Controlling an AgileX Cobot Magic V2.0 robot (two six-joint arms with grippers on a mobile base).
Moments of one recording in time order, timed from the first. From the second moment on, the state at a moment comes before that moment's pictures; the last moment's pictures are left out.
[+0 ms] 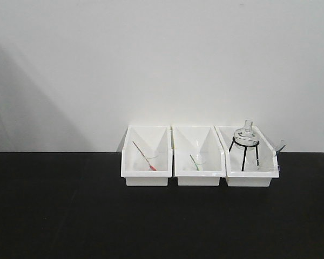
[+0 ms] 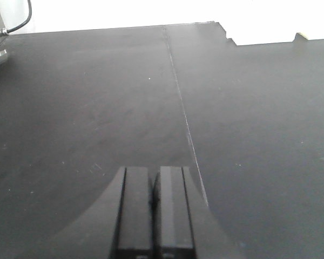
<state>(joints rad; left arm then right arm) -0.07 -0.01 0.03 -0.02 0.01 0.05 0.18 0.02 0.03 -0.07 -0.03 0.08</state>
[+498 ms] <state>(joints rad) -0.07 -0.01 0.03 -0.02 0.01 0.05 0.18 -0.01 0.03 -0.07 0.04 0.08</state>
